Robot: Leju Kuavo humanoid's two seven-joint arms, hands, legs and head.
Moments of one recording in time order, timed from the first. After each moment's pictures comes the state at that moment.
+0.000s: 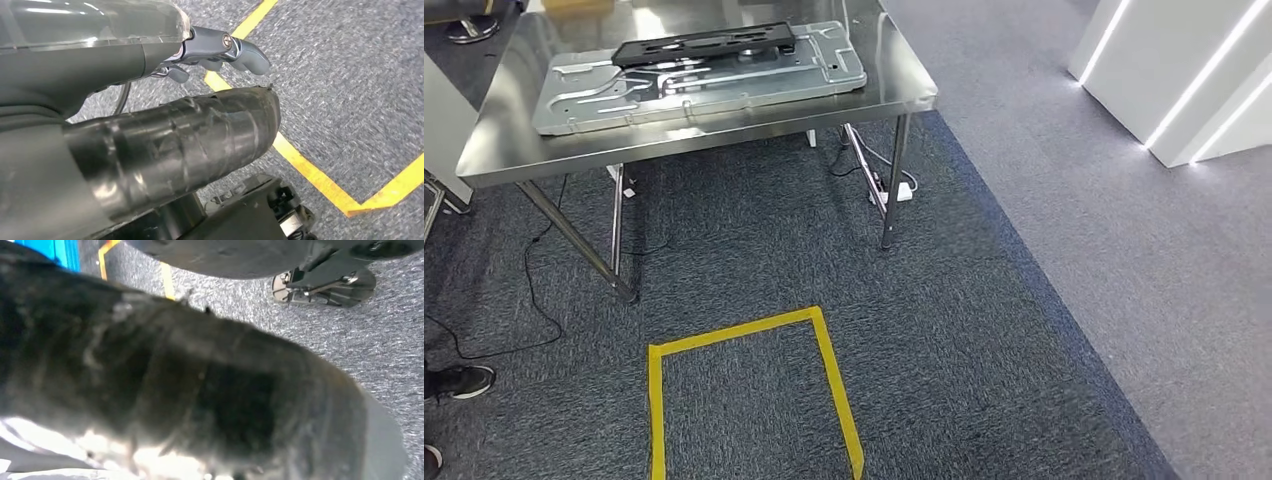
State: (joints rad) left arm -0.07 -0.23 0.93 -0.21 -1.31 0.37 -0.32; right arm -0.04 0.20 -0.72 -0.24 0.66 -0.41 -0.21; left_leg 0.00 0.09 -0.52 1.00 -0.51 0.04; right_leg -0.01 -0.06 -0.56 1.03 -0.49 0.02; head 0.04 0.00
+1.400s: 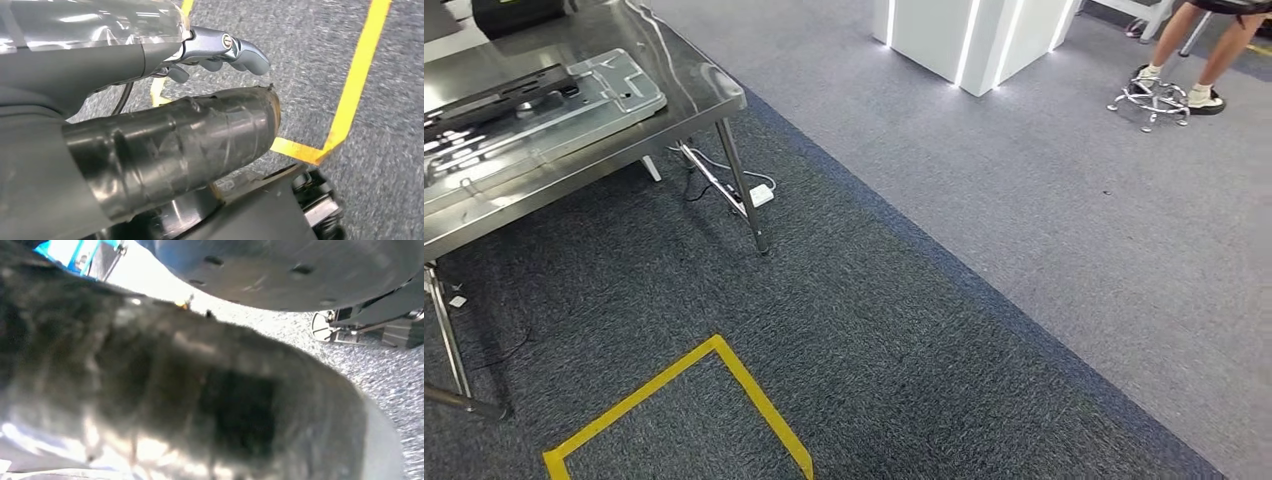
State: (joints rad) left arm -0.06 -0.23 0.93 -0.21 -1.30 0.38 -0.35; right arm -0.04 0.20 -0.69 -0.21 0.72 -0.24 -0.05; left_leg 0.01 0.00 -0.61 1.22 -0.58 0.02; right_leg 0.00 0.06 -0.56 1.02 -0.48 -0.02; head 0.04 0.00
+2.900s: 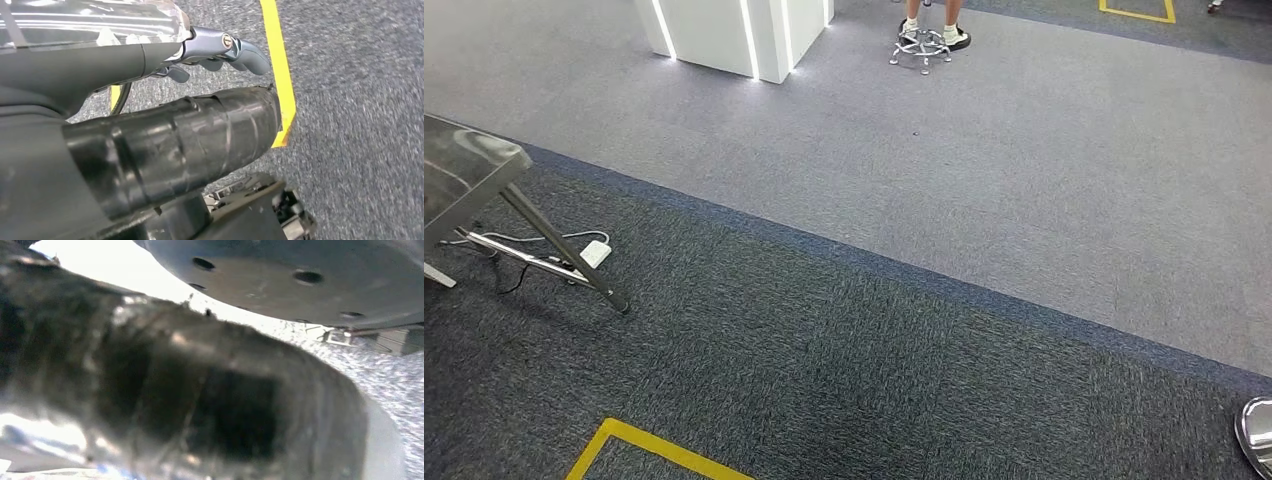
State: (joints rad) left arm -0.06 -0.23 0.95 -0.21 -1.29 0.38 -0.34; right arm -0.04 0.19 -0.69 -0.21 0.74 -0.24 -0.06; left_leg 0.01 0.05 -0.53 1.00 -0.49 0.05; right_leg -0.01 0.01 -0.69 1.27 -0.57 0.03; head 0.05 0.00
